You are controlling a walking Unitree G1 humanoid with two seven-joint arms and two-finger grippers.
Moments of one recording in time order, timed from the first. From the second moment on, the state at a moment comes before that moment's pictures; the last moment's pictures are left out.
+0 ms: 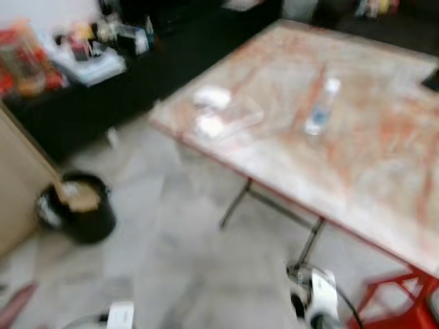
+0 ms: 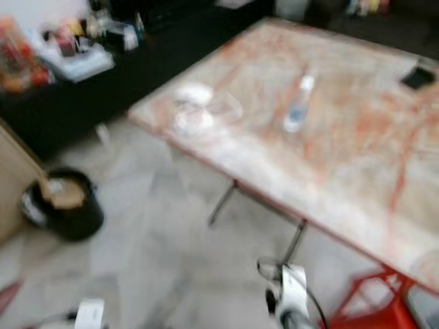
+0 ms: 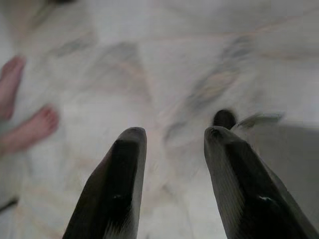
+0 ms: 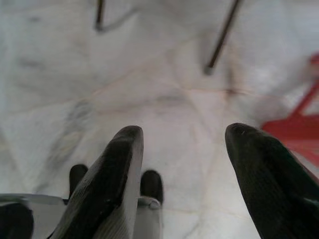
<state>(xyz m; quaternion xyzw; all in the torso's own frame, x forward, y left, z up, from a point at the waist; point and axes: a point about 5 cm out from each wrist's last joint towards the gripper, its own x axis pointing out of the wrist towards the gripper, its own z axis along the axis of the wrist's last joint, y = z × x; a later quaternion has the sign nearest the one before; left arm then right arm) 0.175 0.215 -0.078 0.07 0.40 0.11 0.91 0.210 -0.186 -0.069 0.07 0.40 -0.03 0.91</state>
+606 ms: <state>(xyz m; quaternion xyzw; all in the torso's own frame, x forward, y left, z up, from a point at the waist) 0.178 0.208 -0.078 0.06 0.39 0.11 0.91 0.207 -0.189 -0.070 0.06 0.41 -0.04 0.91</state>
